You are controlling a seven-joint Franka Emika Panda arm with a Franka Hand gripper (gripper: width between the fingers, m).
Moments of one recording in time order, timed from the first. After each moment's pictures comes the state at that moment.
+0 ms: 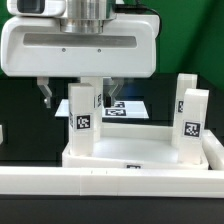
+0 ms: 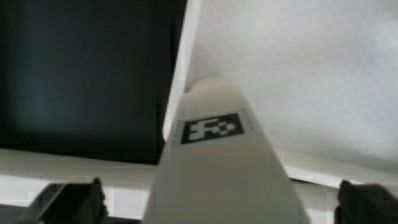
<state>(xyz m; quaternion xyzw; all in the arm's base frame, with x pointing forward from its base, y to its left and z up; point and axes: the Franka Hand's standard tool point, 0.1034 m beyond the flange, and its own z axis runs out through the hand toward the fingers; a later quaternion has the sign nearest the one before) 0.603 -0.073 0.099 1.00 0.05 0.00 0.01</state>
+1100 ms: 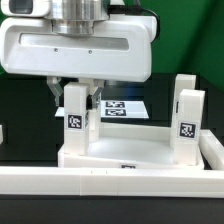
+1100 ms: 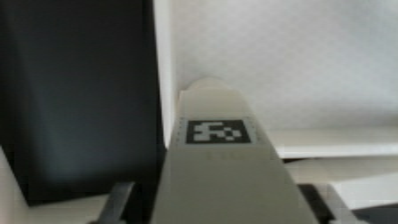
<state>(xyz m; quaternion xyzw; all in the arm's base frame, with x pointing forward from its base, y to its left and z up) 0.602 -0.078 0.098 0.99 -0.15 0.00 0.00</state>
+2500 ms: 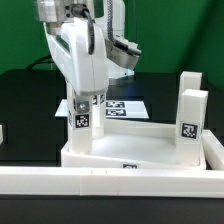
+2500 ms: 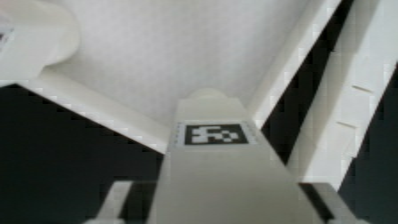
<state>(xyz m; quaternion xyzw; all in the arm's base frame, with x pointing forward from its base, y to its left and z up) 0.599 -0.077 0.098 0.79 -0.61 -0.04 -0.02</state>
